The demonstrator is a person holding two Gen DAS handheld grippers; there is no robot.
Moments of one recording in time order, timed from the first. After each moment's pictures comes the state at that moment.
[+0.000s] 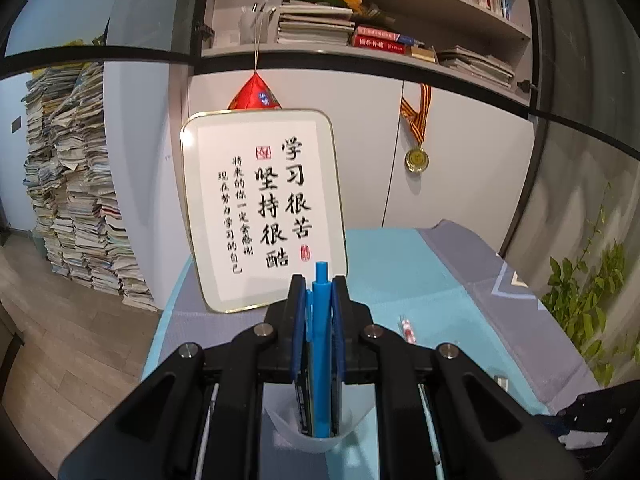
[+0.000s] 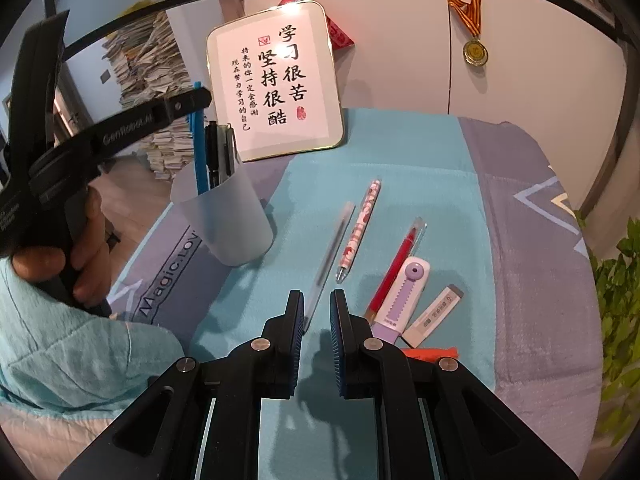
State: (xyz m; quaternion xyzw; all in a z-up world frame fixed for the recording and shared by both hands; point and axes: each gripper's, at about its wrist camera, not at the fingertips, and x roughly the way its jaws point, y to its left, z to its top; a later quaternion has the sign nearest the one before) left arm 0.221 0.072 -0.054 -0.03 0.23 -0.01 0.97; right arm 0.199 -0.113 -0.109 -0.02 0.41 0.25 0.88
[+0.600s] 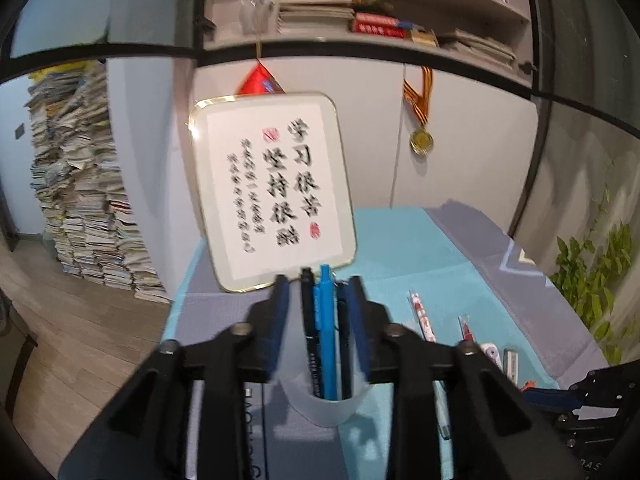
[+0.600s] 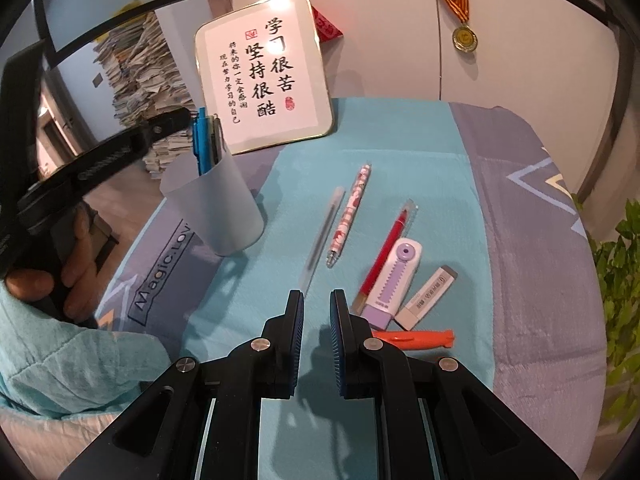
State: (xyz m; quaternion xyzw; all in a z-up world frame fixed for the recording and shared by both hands) left arm 0.201 0.071 -0.057 -0.01 0.24 0.02 0.97; right arm 0.198 -0.124 -0.118 0.00 0.43 0.24 0.87
